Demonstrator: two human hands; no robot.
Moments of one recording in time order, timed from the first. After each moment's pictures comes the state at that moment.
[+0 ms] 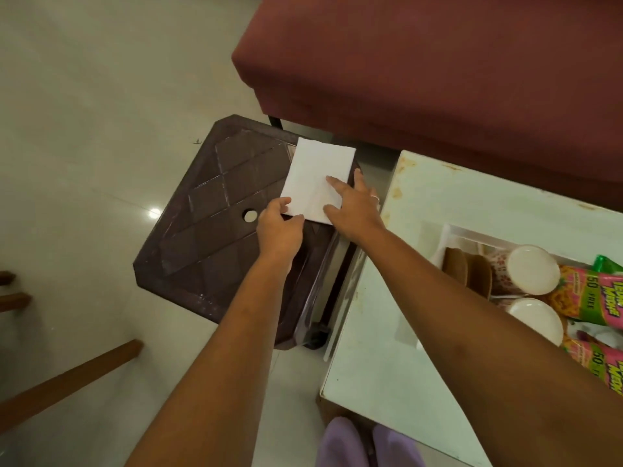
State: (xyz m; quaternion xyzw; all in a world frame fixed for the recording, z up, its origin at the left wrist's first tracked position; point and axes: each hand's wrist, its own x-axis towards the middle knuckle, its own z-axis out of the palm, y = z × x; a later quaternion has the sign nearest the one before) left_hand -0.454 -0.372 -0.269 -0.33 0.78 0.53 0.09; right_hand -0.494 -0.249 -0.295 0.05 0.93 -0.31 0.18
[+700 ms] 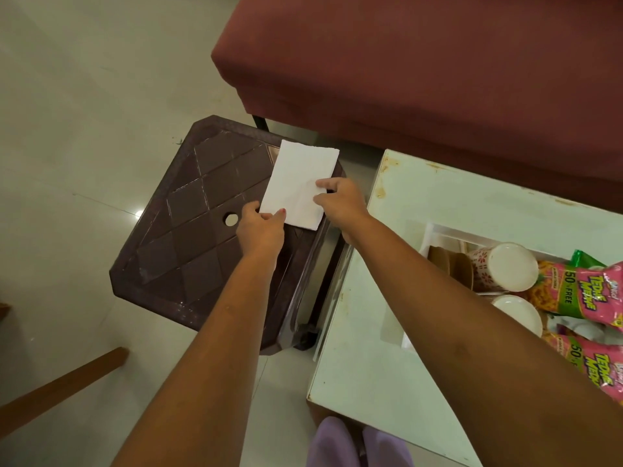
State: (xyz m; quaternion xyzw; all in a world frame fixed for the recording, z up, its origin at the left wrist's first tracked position) left_hand -0.468 -0.368 -0.281 -0.40 0.76 0.52 0.08; right_hand -0.505 -0.245 -0.282 0.20 0.78 -0.57 0.17
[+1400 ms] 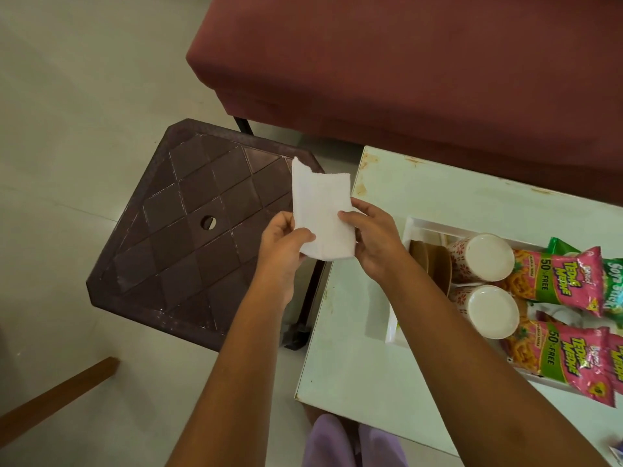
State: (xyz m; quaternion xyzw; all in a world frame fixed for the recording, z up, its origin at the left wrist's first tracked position) left_hand -0.424 -0.311 -0.239 -0.25 0.62 0.72 0.16; right_hand -0.447 -0.182 -0.264 0.32 0.58 -0.73 0.17
